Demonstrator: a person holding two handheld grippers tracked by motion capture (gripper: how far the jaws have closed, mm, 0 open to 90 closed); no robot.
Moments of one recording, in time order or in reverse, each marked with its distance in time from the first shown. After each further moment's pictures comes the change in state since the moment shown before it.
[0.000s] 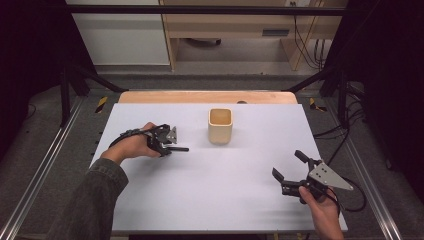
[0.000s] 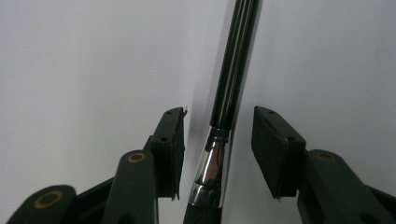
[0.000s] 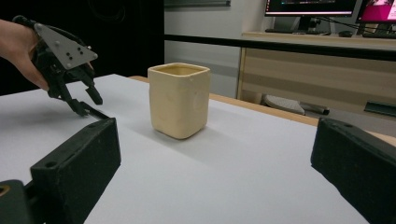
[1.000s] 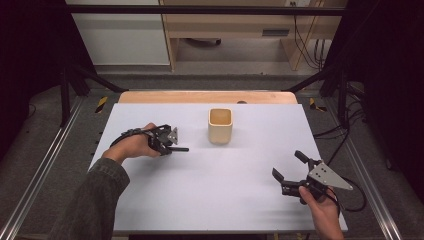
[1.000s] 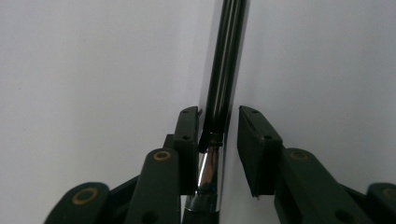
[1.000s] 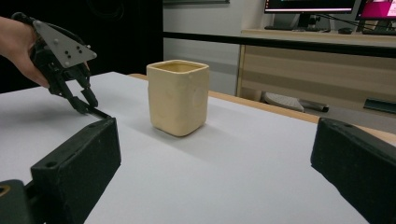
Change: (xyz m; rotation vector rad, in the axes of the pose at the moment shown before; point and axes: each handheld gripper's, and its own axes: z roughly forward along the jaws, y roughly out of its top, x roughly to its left) left arm 0.000 0.003 0.001 0.009 -0.042 0.004; right arm 0.000 -0.001 0.000 0.012 -0.003 0.010
